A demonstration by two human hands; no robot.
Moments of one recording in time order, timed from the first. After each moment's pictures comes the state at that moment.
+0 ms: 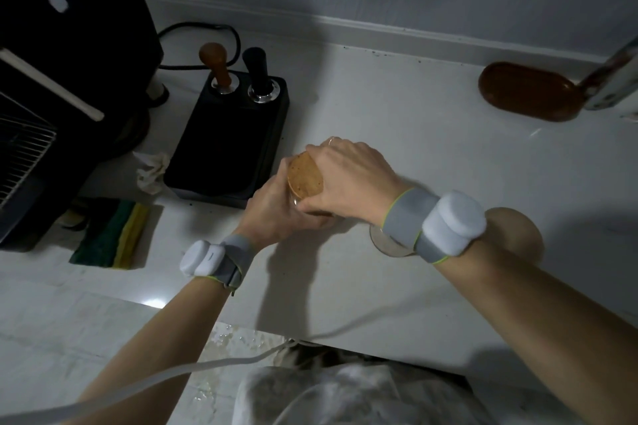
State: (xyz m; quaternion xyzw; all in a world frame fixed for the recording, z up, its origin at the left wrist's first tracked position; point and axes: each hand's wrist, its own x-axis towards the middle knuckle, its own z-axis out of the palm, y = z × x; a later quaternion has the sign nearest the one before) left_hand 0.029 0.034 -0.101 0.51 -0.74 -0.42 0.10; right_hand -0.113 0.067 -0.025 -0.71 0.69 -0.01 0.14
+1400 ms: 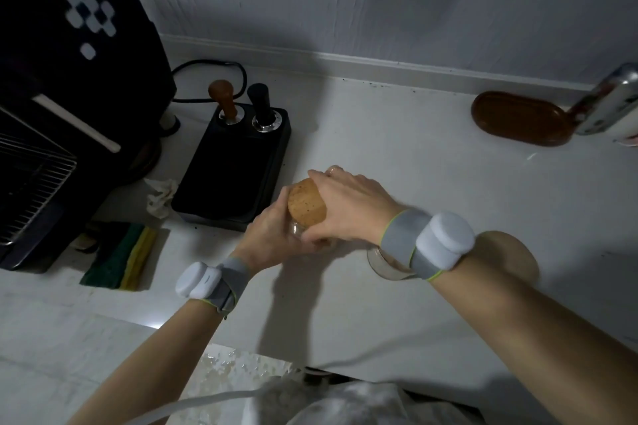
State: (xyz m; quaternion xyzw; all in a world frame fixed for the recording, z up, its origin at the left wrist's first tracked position) left_hand 0.031 0.034 -0.098 0.50 -0.76 -0.41 0.08; right_hand -0.123 0.071 -0.023 -0.69 0.69 0.00 0.20
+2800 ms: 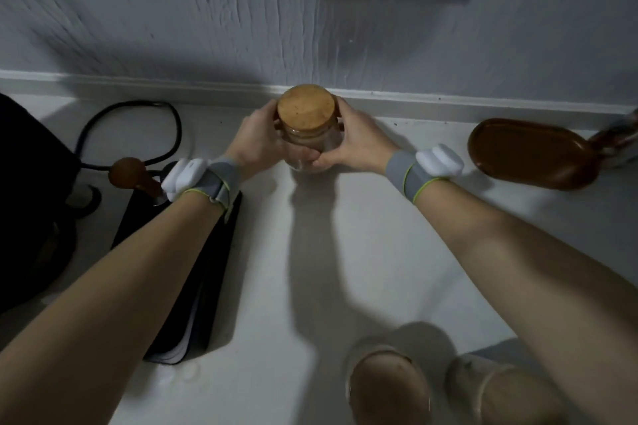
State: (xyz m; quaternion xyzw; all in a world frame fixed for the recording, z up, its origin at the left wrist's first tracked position) left_hand -0.137 -0.211 -0.087 0.46 -0.76 -0.43 0.17; right_hand -0.310 -0.135 -0.103 -0.55 0.67 -0.34 0.36
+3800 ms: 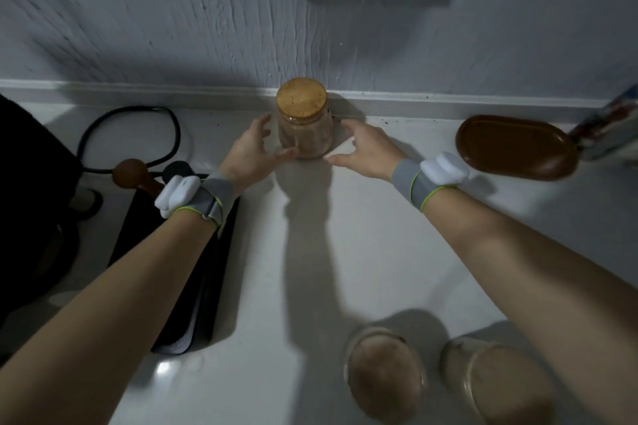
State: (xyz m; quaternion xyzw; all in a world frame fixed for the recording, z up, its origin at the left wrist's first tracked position) left_hand -0.122 -0.191 -0.091 0.53 -0.74 -0.41 0.09; right_hand -0.321 -0.105 -0.102 -0.53 0.77 -0.18 0.31
